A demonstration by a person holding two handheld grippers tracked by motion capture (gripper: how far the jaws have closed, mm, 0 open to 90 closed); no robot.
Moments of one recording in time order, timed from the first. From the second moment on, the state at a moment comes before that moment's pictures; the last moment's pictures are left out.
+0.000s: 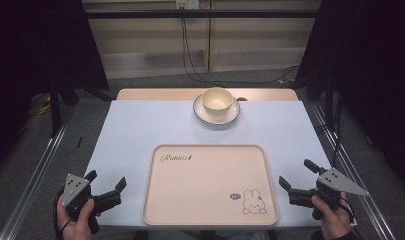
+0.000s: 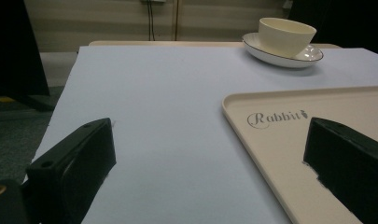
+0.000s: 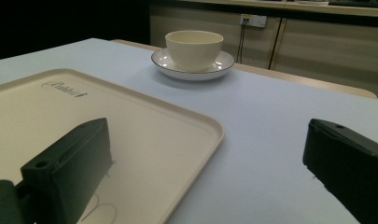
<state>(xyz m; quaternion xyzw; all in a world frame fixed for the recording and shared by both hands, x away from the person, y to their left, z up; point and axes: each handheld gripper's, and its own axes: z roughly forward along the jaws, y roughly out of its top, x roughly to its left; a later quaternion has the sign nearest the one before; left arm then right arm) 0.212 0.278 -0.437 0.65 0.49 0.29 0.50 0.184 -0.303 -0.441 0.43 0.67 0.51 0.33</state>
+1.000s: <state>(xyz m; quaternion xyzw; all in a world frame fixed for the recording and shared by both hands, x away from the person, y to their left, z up) 0.216 0.247 -0.431 0.68 0.44 0.28 0.51 0.184 -0.301 -0.443 0.42 0.67 0.52 0.32</state>
